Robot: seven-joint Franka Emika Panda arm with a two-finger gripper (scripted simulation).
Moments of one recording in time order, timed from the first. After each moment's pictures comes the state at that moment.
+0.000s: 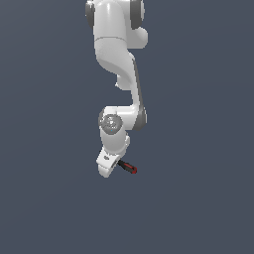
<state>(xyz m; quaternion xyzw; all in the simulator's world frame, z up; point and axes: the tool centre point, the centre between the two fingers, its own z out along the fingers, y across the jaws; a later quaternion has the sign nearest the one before) 0.044 -0.048 0.016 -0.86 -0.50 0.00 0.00</state>
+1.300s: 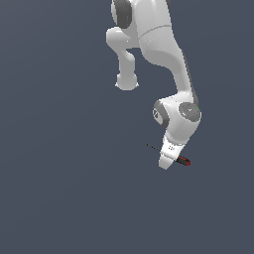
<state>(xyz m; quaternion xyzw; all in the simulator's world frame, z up) 0.018 0.193 0.043 -0.86 -0.51 0.00 0.00</state>
